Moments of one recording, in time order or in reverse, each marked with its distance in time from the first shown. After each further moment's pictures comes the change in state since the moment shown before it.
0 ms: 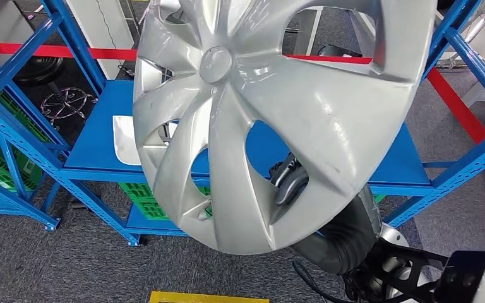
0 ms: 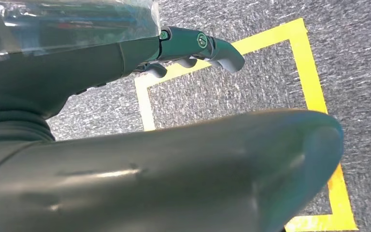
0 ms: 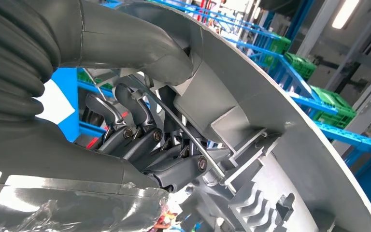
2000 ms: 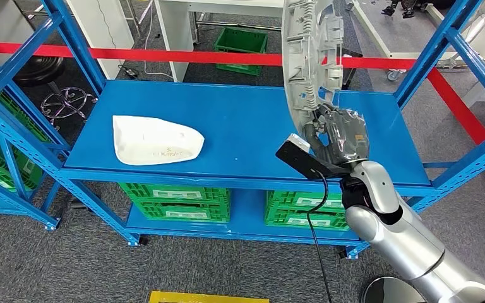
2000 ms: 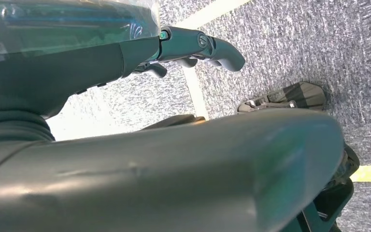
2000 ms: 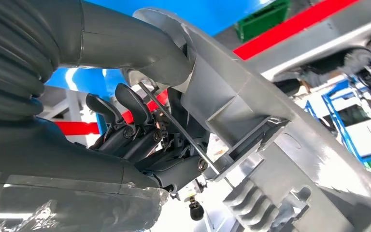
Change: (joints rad) left arm -0.015 0.002 -0.001 0.000 0.039 -0.230 0.240; right arm -0.172 -0.145 -0.030 0.645 0.967 -0.140 0.567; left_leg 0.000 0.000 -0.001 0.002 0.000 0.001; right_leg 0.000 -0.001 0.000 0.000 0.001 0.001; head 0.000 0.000
